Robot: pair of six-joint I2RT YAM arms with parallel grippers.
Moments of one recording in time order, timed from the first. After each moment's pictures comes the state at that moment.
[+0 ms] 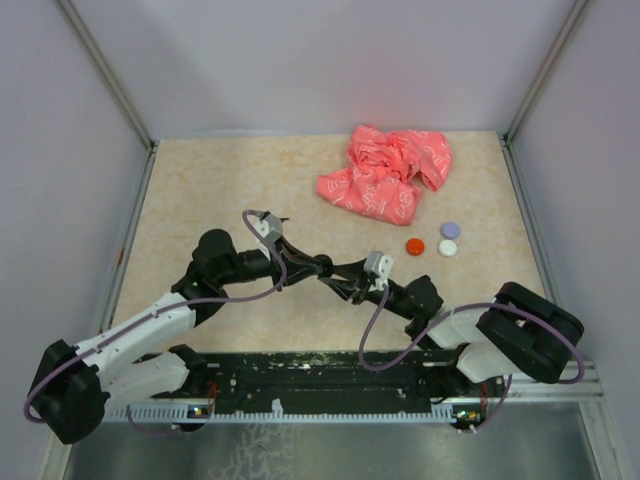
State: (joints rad) left arm -0.67 1.01 0.54 0.47 0.67 -0.23; right arm 0.87 1.35 0.18 1.45 -0.31 0.00
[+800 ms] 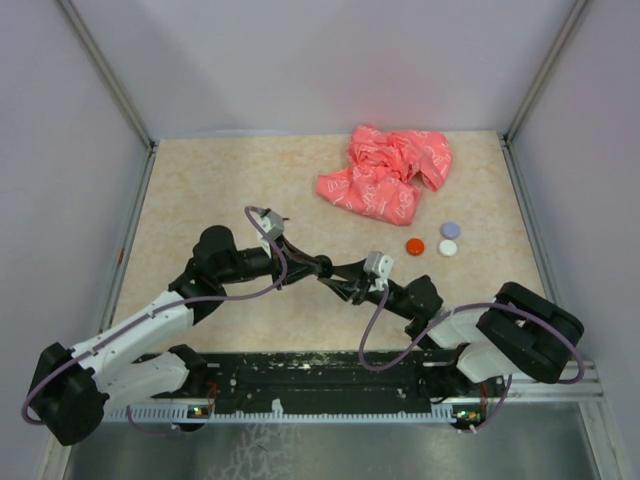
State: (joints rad) left arm -0.67 1.00 0.59 0.36 0.64 -0.23; right arm 0.87 1.35 0.18 1.45 -0.32 0.00
